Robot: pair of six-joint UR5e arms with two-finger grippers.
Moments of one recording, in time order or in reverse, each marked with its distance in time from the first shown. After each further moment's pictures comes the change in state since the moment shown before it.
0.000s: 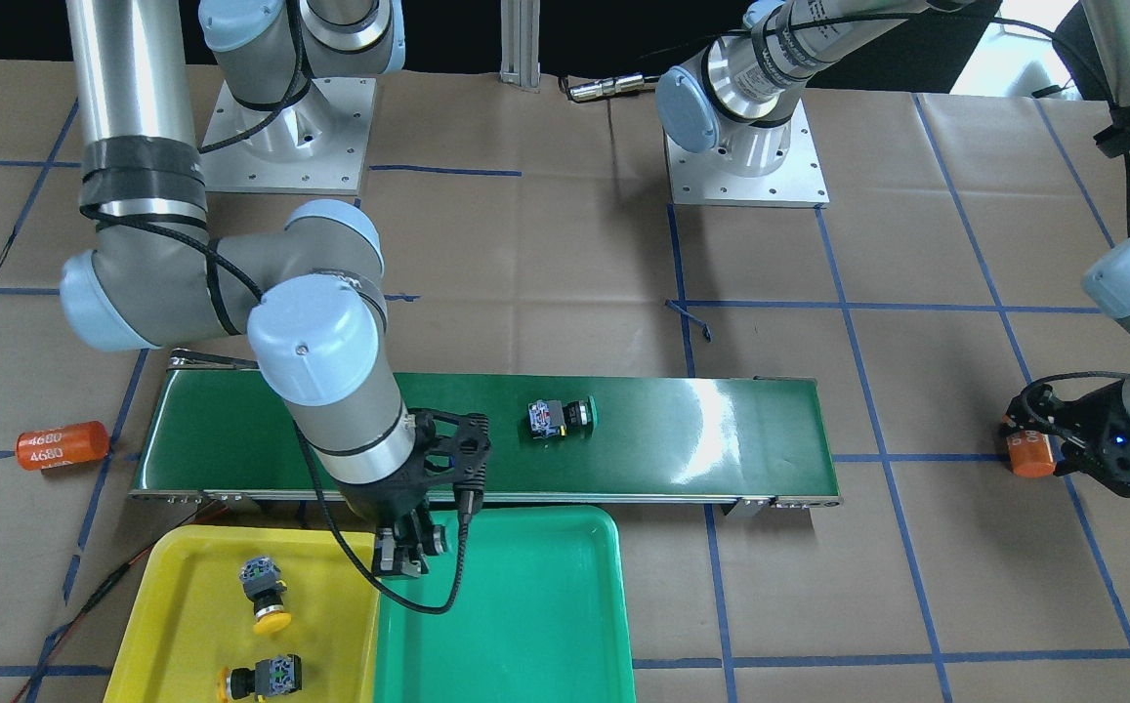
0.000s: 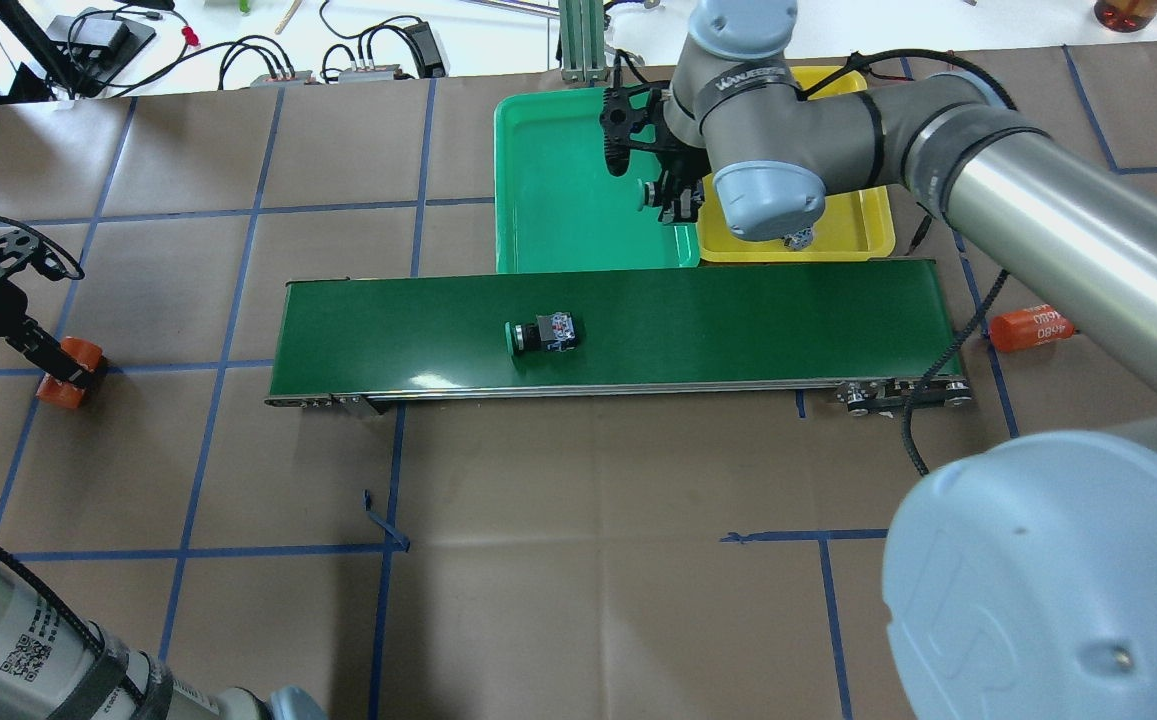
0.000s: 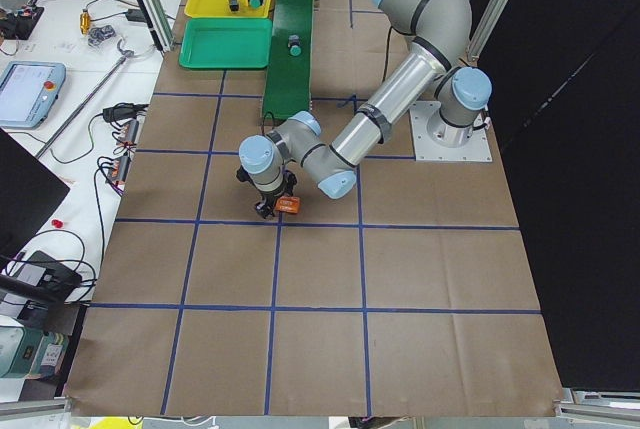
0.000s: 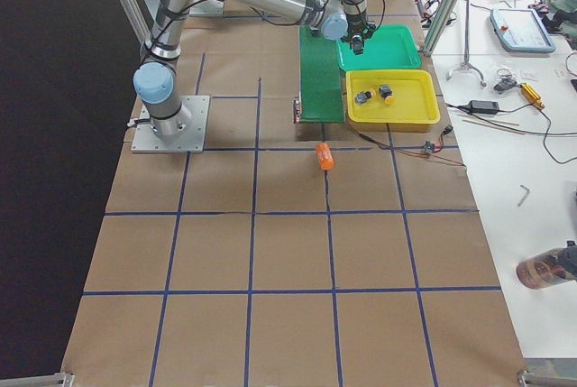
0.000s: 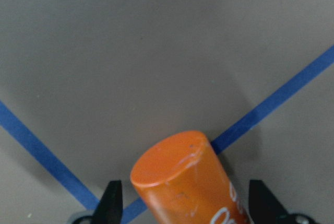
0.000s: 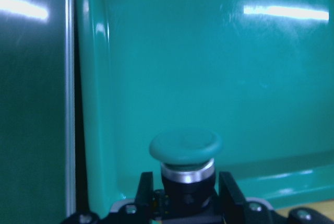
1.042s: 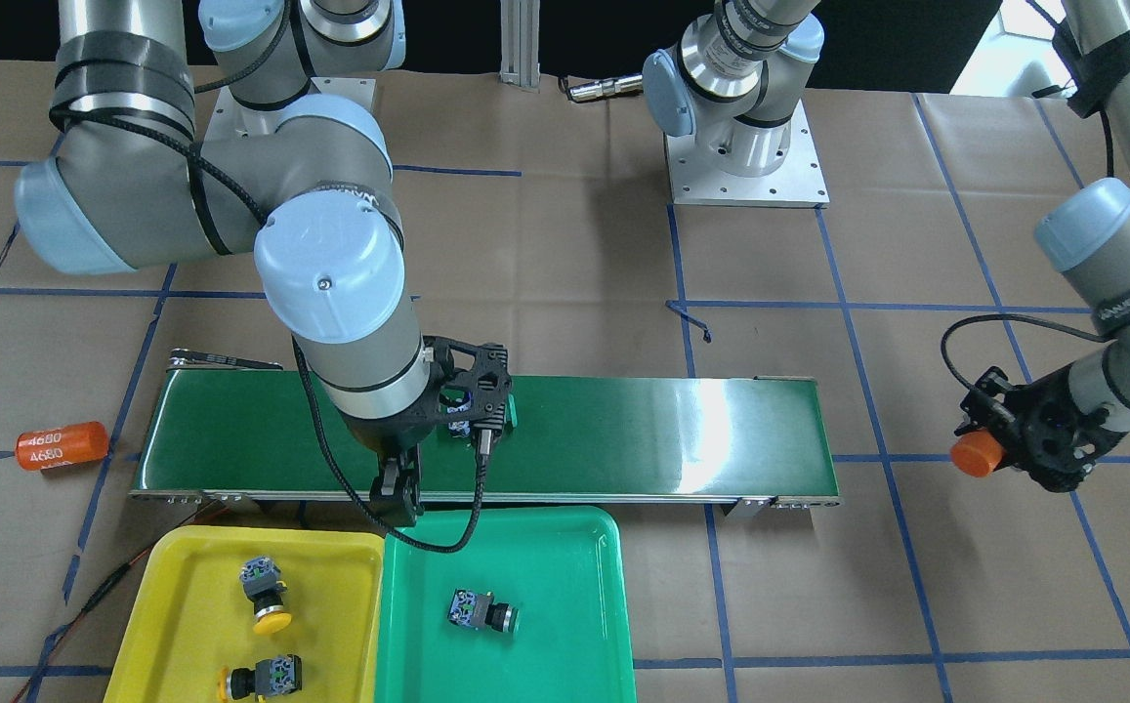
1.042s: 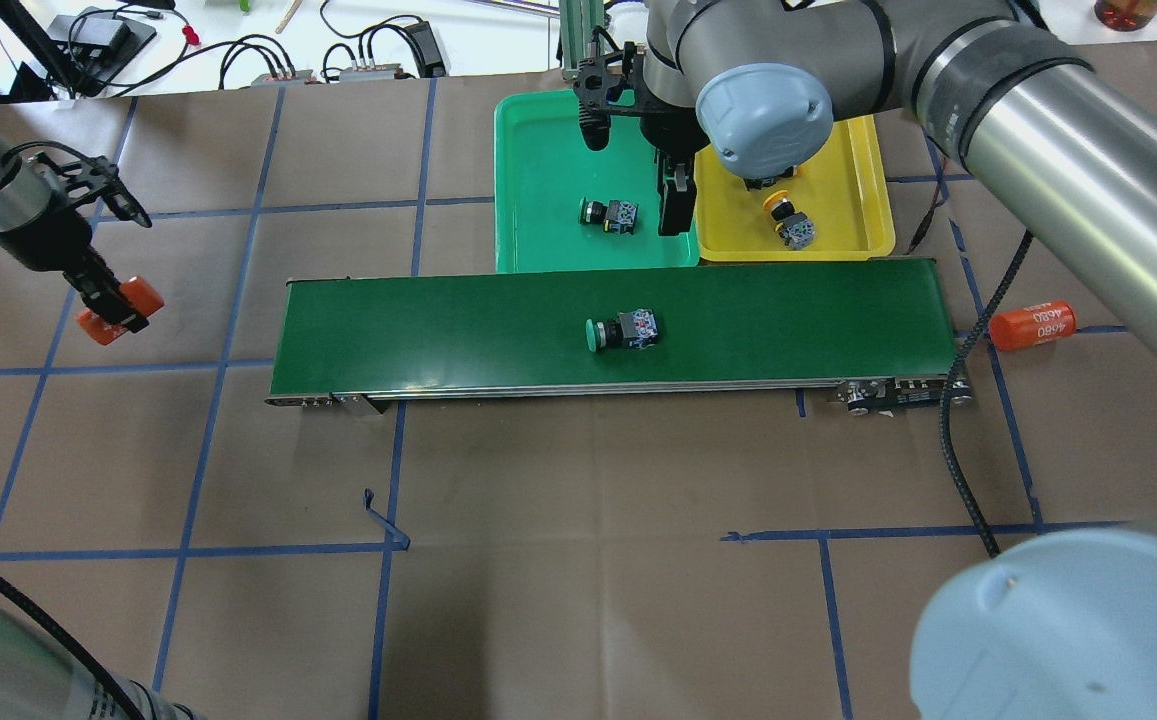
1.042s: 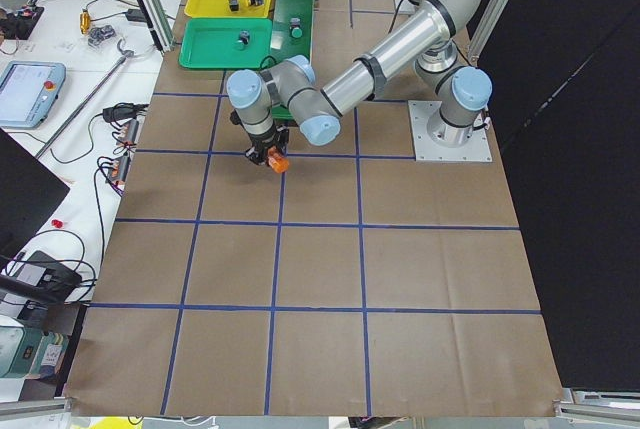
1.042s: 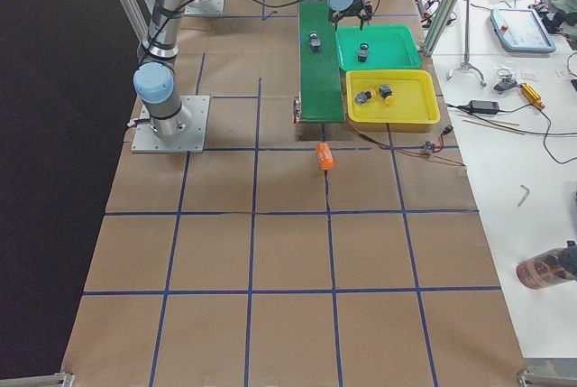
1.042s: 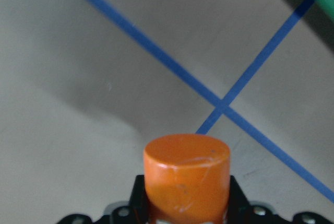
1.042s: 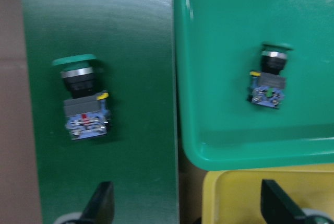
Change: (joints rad) left arm -0.264 0.172 0.005 -0.157 0.007 0.058; right arm 0.015 -0.146 -0.059 0.452 -0.063 0.019
